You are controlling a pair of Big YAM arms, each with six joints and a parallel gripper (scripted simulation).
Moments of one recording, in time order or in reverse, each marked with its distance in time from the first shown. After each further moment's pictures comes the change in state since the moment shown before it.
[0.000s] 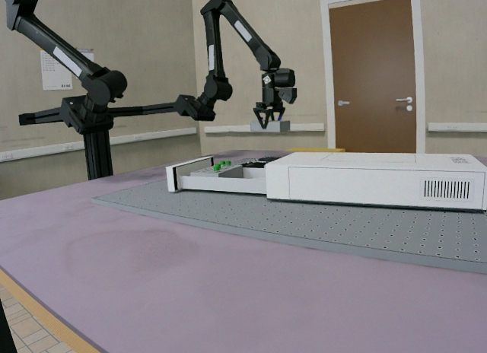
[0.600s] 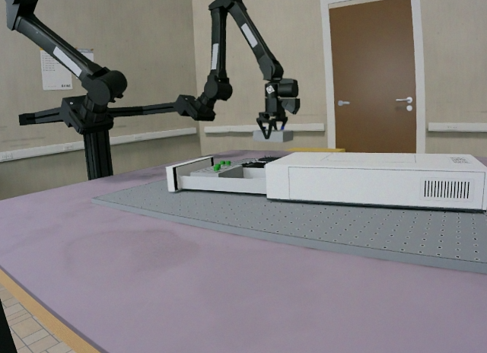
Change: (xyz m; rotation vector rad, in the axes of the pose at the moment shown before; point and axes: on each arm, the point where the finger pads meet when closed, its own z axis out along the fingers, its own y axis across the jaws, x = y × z) left arm -0.012 0.001 0.039 -0.002 0.004 -0.004; right arm 0.000 0.000 0.000 0.000 0.000 0.000
